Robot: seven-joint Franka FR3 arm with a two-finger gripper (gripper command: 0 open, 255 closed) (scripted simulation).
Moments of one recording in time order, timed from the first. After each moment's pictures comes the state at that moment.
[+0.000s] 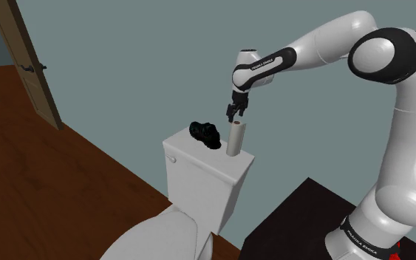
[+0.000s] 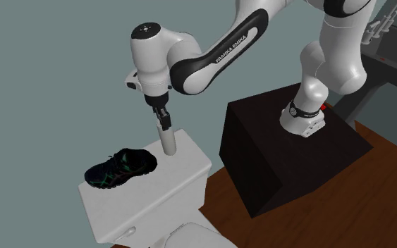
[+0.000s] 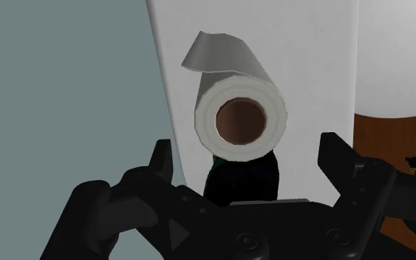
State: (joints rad) arm -0.05 0.33 -0.06 -1.82 -0.03 2.20 -0.22
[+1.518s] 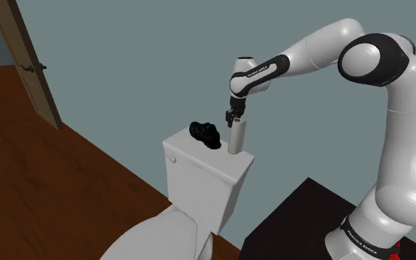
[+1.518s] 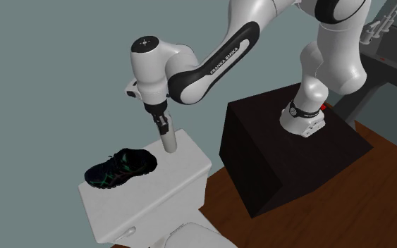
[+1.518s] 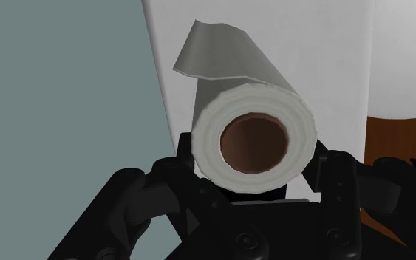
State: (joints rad) arm -0.05 0.39 -0.06 -1.81 -0.03 2.25 -0.22
